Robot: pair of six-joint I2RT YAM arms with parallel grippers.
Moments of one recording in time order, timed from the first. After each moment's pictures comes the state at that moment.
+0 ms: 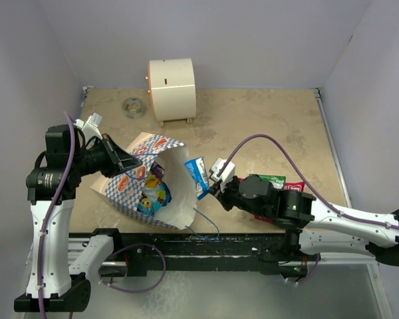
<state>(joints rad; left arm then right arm) 0.01 0.87 1.32 -1.12 0.66 -0.67 1.28 0.92 0.89 -0.36 0.30 0.09</state>
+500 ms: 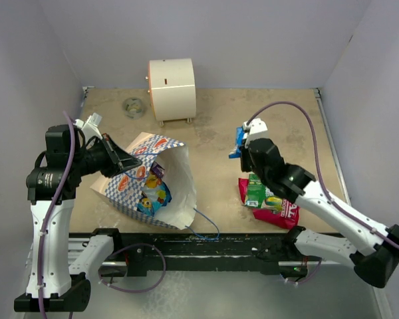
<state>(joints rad) 0.01 0.88 1.32 -1.12 0.65 -0.67 0.83 0.97 0.92 -0.43 0.43 0.22</state>
